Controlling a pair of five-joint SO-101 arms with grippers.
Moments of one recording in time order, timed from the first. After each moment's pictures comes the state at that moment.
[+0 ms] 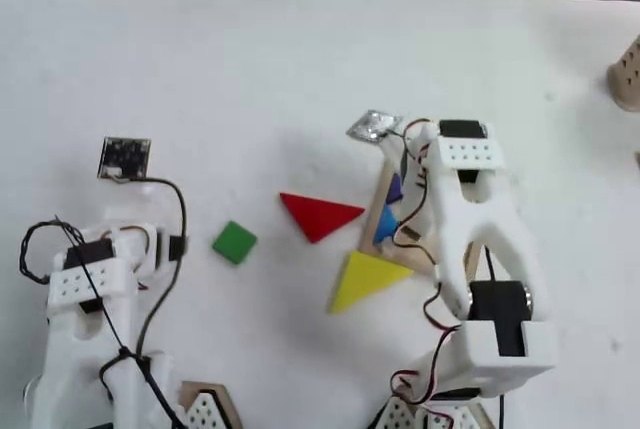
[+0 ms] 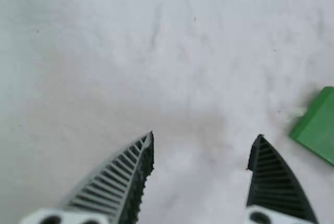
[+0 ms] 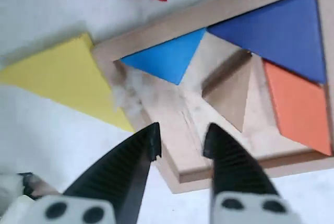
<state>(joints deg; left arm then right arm) -21.0 -37.7 69.3 44.0 -16.8 -4.0 5.0 18.1 79.6 52.6</state>
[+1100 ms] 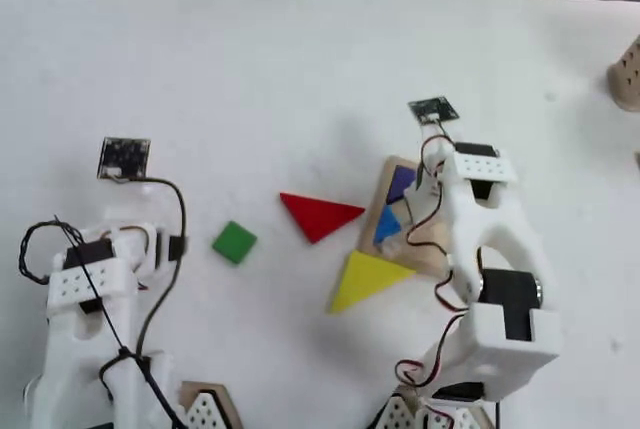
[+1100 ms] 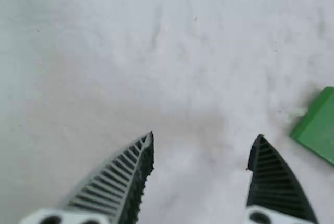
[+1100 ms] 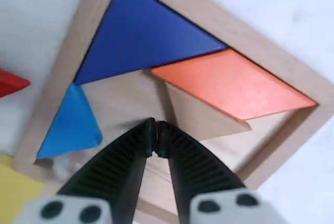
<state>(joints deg) -21.1 -37.7 69.3 44.0 -16.8 2.1 8.9 26.2 57.8 20.8</state>
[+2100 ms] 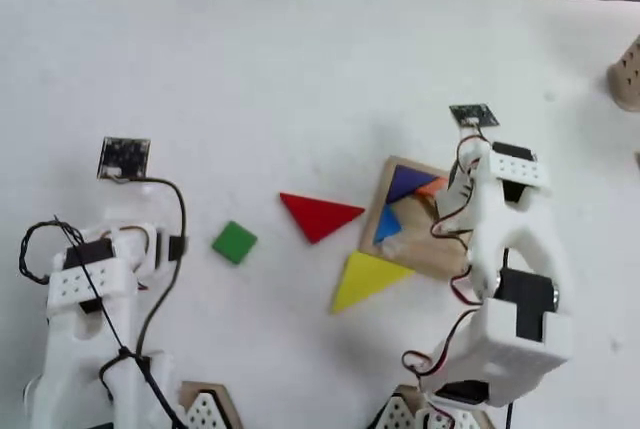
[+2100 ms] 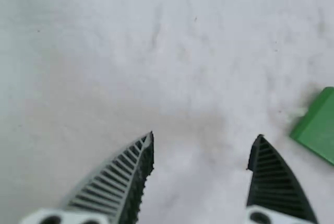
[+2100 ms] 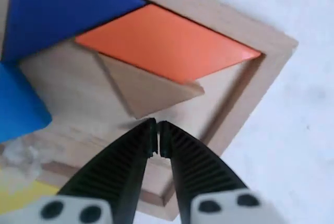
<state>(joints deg) -21.1 -37.7 69.3 44.0 -16.8 9.8 9.3 24.6 62.2 21.6</state>
